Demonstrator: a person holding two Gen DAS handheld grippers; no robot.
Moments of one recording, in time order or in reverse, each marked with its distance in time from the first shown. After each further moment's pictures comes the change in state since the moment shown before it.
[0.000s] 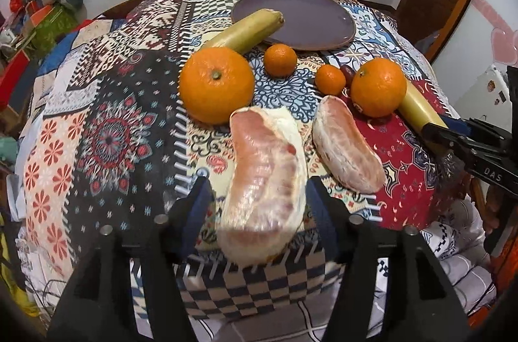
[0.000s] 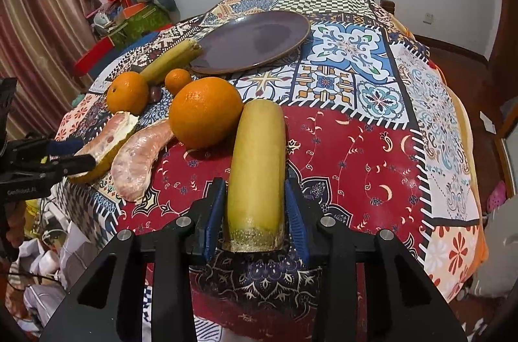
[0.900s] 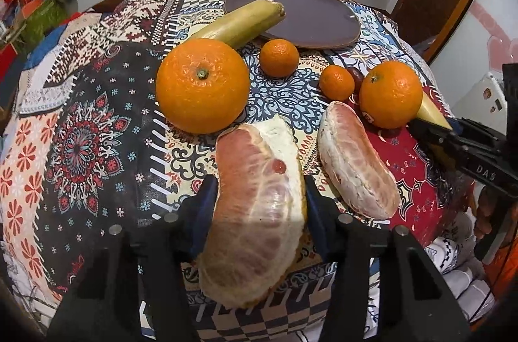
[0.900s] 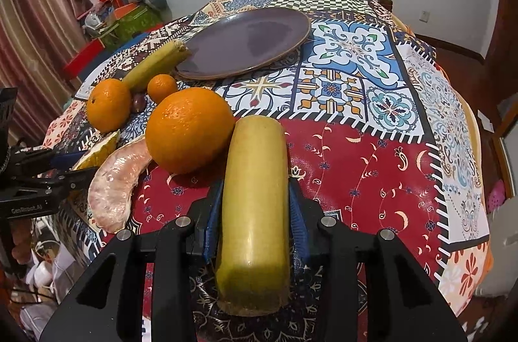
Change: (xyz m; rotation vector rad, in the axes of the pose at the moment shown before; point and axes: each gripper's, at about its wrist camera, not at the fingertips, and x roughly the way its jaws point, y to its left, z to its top) left arm 0.030 0.004 0.005 -0.019 -0.012 -0.048; right arm 0.021 0.004 0.010 0.020 -0.010 -0.023
